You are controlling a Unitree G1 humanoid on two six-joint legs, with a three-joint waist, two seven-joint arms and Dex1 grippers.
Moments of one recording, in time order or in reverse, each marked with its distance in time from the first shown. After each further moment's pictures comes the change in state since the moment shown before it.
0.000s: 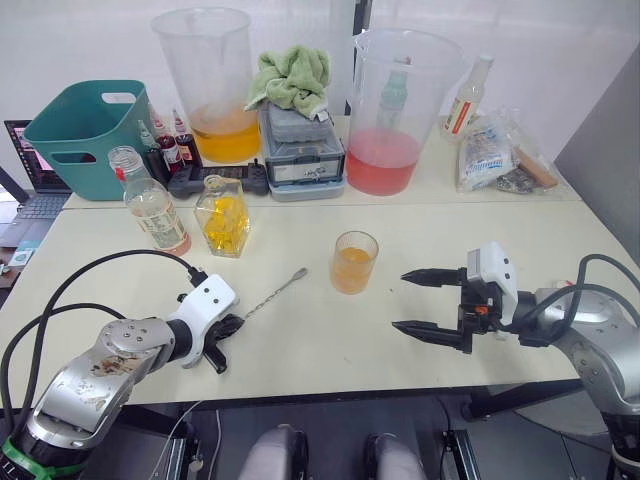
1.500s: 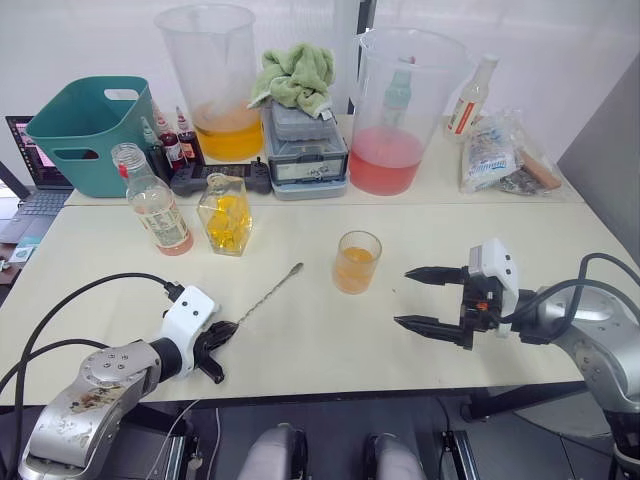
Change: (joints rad) left arm 0.183 -0.122 0.138 -0.066 -0.025 -0.084 0.016; right arm -0.005 -0.006 -0.001 0.022 0.016 0.024 -0.032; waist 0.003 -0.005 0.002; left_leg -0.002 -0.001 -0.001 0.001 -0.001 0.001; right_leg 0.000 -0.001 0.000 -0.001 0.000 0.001
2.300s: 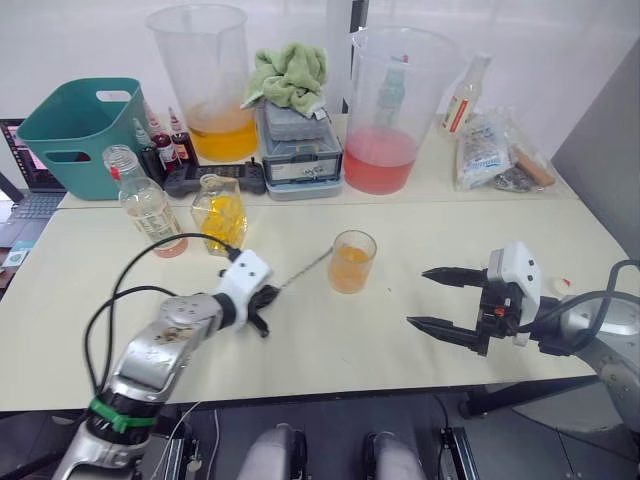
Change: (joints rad) left arm -0.338 -0.078 -0.190 0.295 0.135 -0.082 0.013; right arm 0.111 -0.044 -0.108 -0.094 0.033 0.022 -0.068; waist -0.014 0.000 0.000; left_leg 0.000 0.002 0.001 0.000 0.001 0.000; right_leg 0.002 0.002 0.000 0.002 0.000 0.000
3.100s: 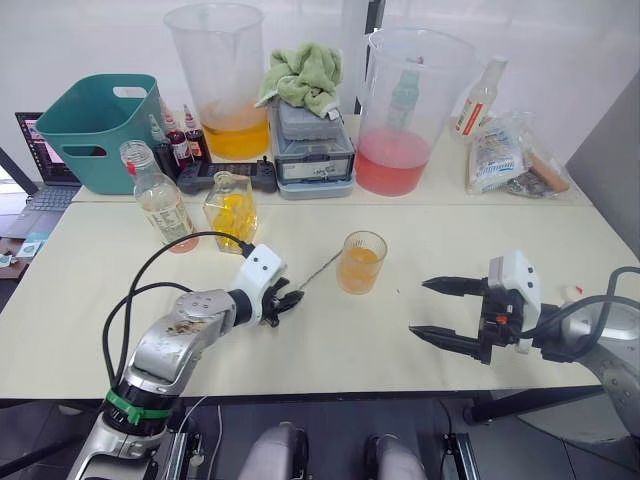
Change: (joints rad) left arm -0.122 -0.120 -0.153 0.042 -0.048 0.020 0.018; right arm 0.045 -0.003 -0.007 -0.009 0.009 0.009 0.027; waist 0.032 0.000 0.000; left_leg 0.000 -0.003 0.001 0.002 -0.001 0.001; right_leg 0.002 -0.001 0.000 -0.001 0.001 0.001
